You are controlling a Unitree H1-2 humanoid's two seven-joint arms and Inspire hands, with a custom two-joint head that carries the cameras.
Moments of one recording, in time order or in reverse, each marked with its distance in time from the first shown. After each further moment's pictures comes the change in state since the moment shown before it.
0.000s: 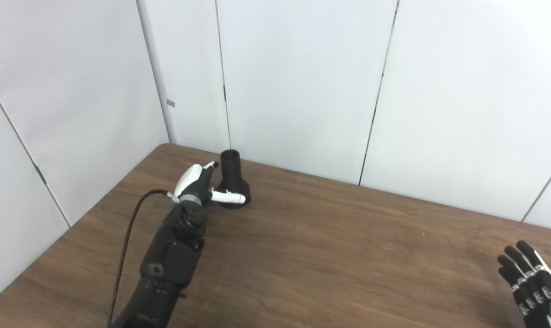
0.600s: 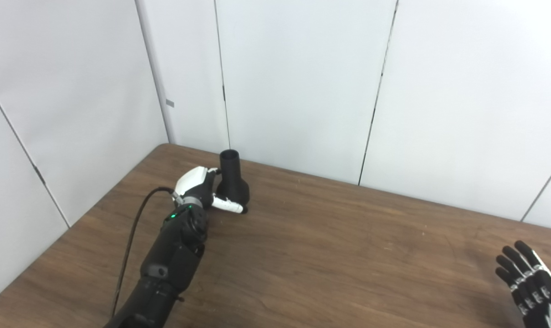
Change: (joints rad) left arm 0.026 0.035 -0.082 -0.019 0.155 0.000 -0.036; right arm 0.000 -0.001 0.005 0.000 -0.011 0.000 -0.001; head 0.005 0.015
